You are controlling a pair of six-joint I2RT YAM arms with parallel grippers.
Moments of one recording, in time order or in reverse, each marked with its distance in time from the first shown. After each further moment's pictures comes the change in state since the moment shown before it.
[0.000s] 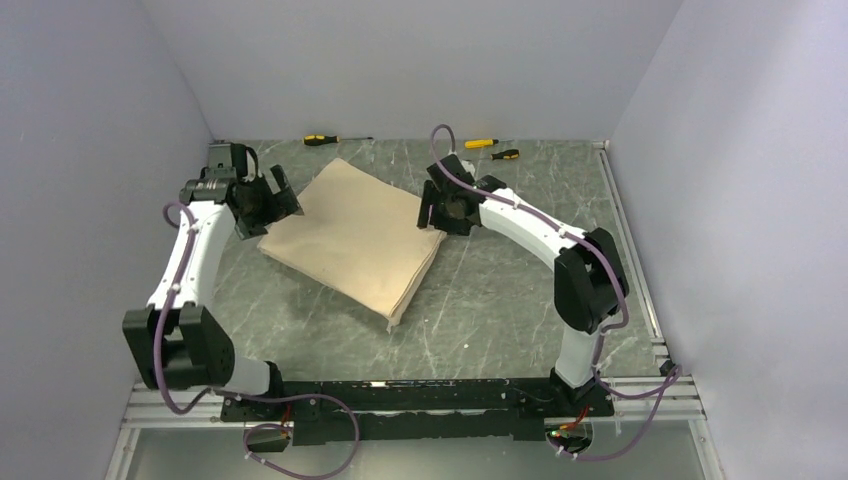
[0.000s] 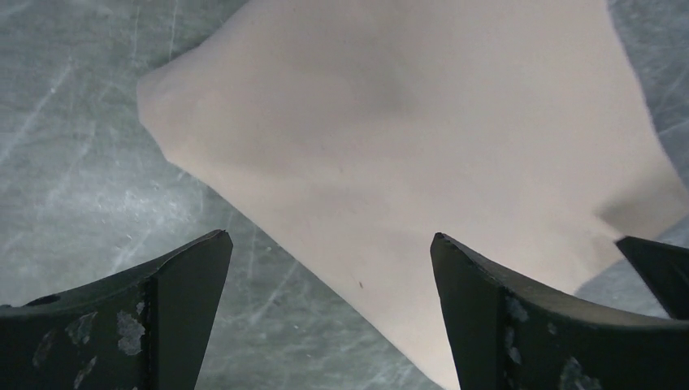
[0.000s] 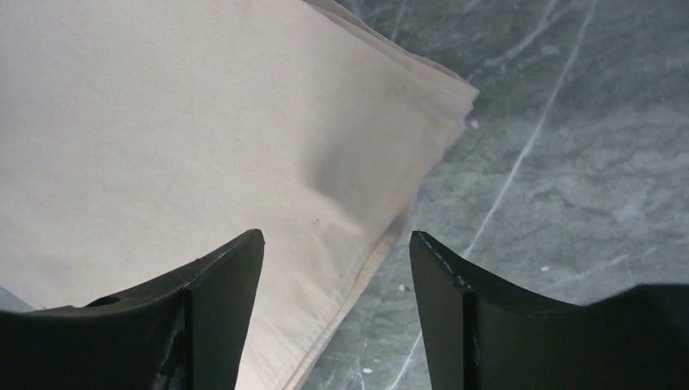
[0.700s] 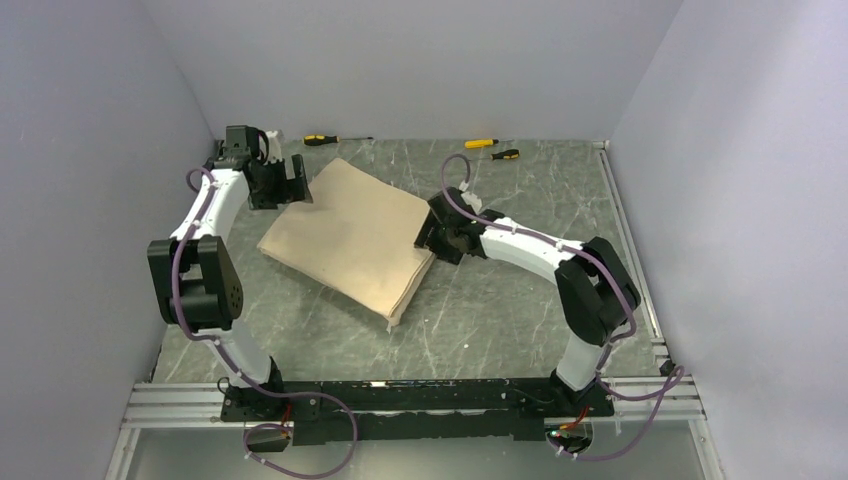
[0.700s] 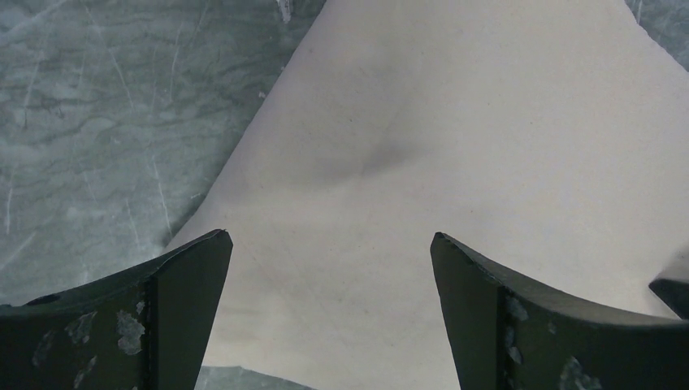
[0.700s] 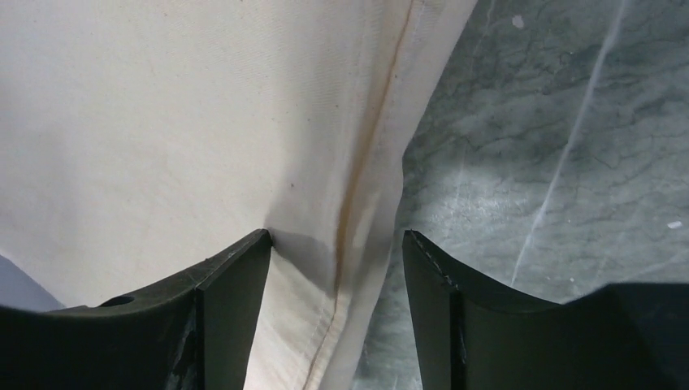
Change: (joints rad) left arm 0.010 0.360 0.160 0.174 0.110 0.332; right arm 0.060 -0.103 -0.305 0.228 0.004 0.320
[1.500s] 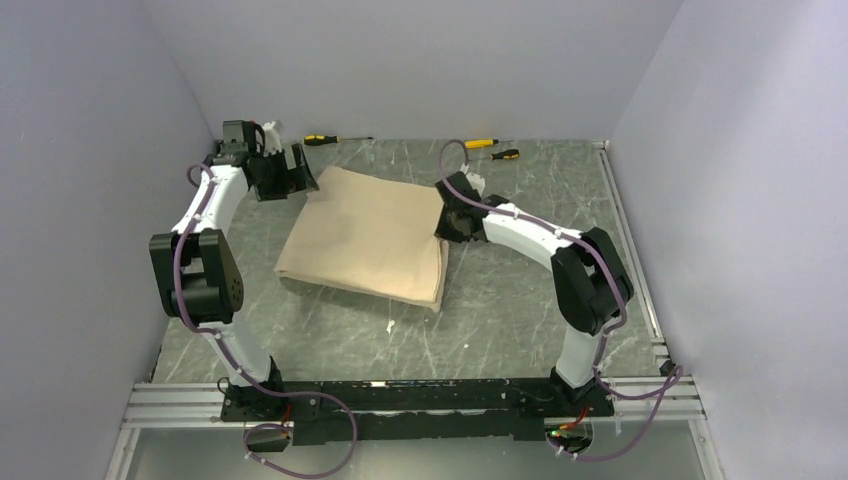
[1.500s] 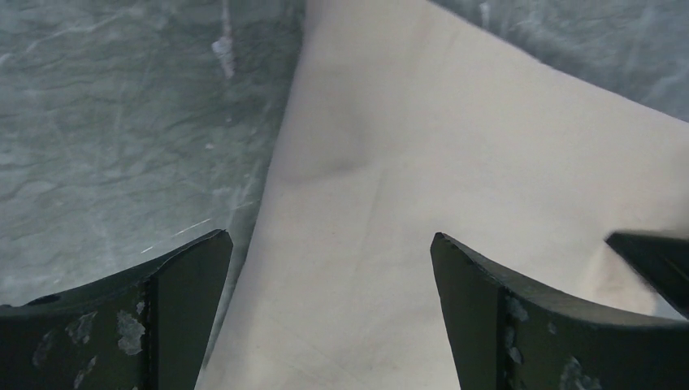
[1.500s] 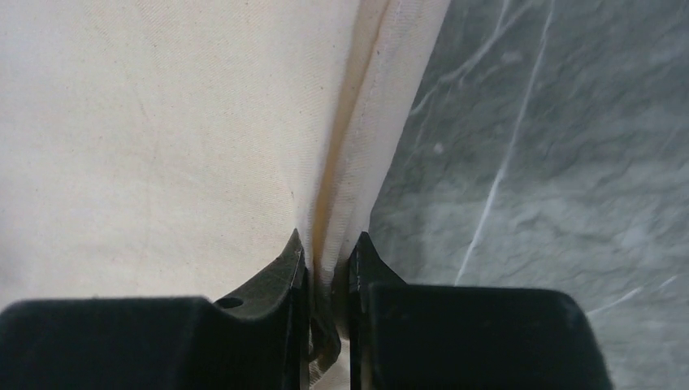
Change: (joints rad) left arm 0.017 0.053 0.037 0.083 0.129 -0.029; right arm -0.063 0.064 0.083 -0.012 0.077 -0.208
